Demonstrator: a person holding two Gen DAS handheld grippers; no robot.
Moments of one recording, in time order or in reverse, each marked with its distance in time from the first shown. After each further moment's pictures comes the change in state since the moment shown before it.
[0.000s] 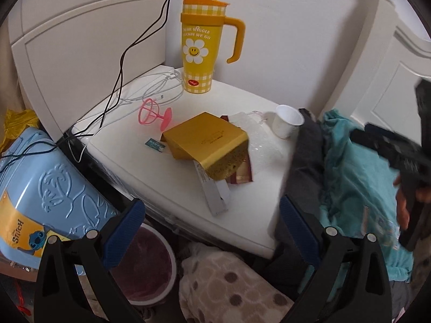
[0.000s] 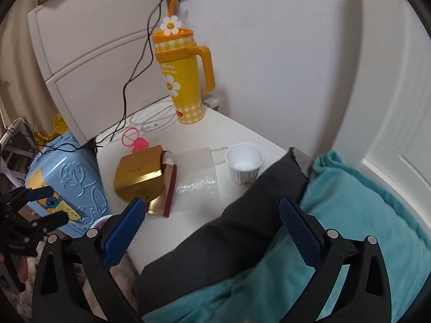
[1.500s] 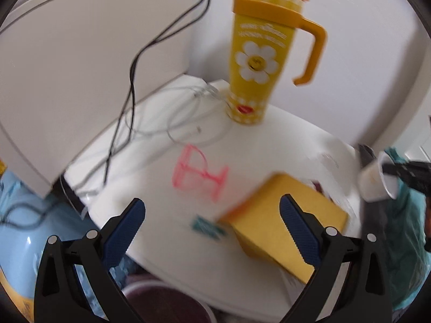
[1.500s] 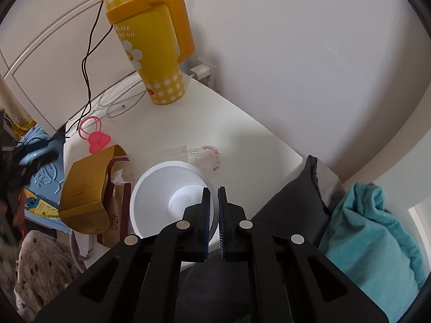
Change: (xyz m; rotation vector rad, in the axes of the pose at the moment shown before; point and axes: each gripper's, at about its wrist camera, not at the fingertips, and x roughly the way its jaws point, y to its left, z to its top) left arm 0.117 0.091 0.109 0.005 -0.034 0.033; right arm 0.109 -0.027 0.047 -0.017 0.193 -0.001
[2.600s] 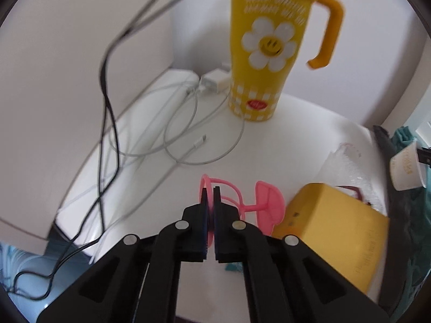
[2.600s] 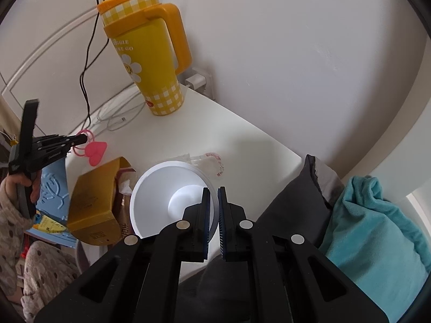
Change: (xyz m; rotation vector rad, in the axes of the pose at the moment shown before) left arm 0.045 0.013 0.029 0.159 0.068 -0.026; right arm -0.010 0.004 -0.001 0.066 -0.049 0.007
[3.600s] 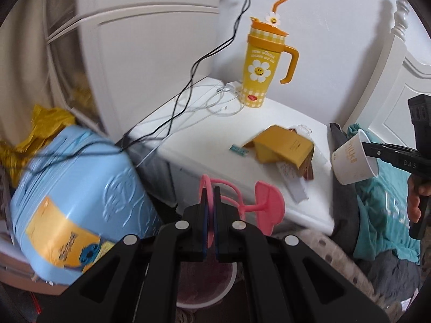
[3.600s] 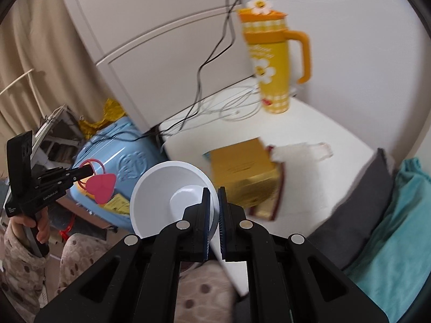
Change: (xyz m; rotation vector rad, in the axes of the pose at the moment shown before) left arm -0.215 0.016 -0.176 -0.182 -0.105 0.012; right arm -0.087 0.163 -0.091 -0.116 -0.052 0.261
